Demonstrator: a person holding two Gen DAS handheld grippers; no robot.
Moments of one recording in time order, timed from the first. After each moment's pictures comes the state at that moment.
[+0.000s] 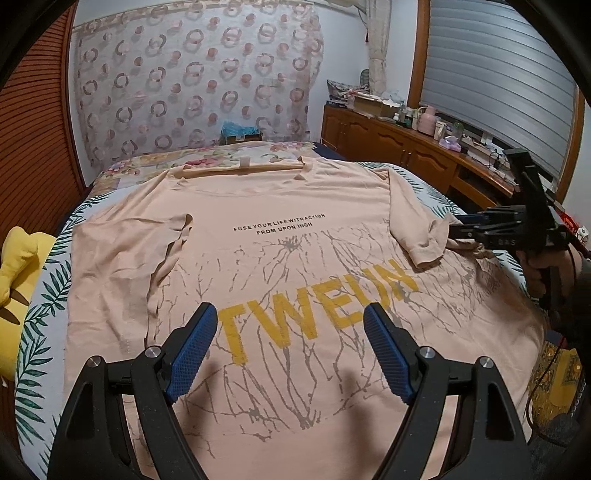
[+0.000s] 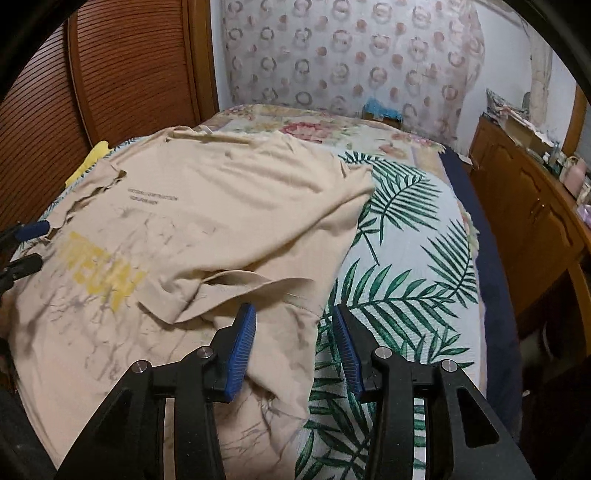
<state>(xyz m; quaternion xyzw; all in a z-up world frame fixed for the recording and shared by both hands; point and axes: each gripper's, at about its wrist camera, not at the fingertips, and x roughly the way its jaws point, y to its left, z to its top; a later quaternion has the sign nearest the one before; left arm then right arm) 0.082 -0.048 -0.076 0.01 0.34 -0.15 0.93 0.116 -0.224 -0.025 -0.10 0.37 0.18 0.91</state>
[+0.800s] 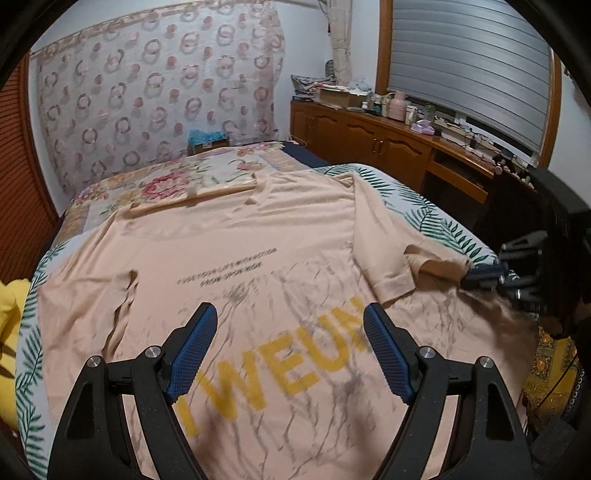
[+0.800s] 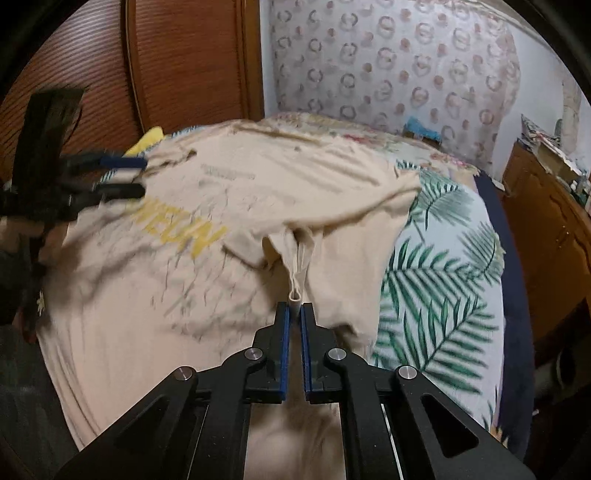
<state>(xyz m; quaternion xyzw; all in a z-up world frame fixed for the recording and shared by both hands) 0.122 -0.101 -0.053 0.05 0.34 -0.20 0.92 0.054 -0.216 -0.034 -0.12 0.34 0.26 0.90</state>
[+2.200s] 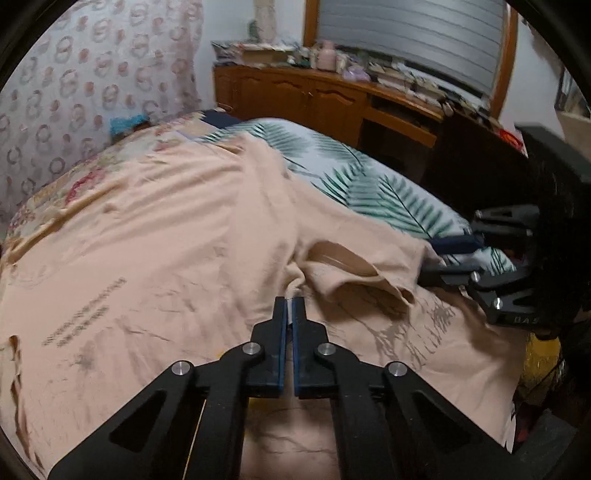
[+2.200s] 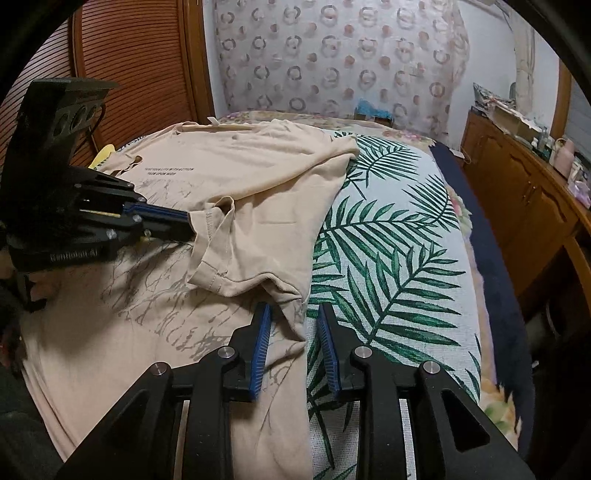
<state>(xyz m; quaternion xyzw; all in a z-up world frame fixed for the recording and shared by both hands) 0.154 -0.197 -0.075 0.11 0.40 -0.31 0.86 0.049 -0.247 -0.047 -0.08 0.35 0.18 0.92</state>
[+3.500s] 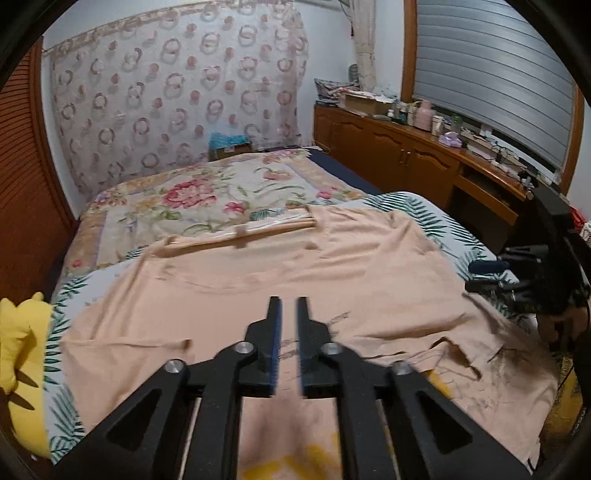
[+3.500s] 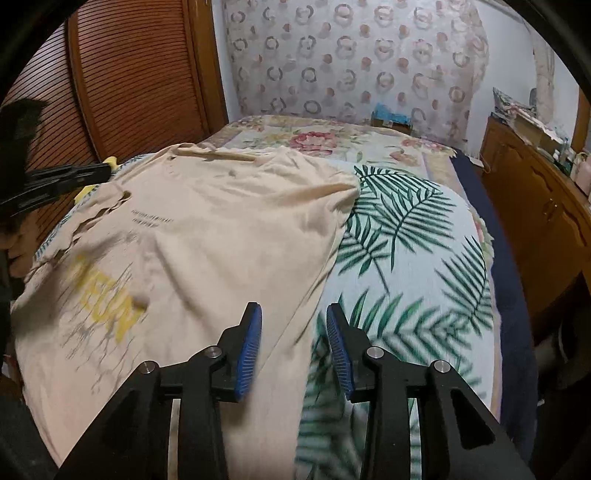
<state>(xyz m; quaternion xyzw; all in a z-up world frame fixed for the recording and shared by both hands) 0.190 -0.060 -0.030 0.05 0.34 -0.16 0.93 0.144 -0.221 -0.033 -0.08 0.36 0.20 0.91</state>
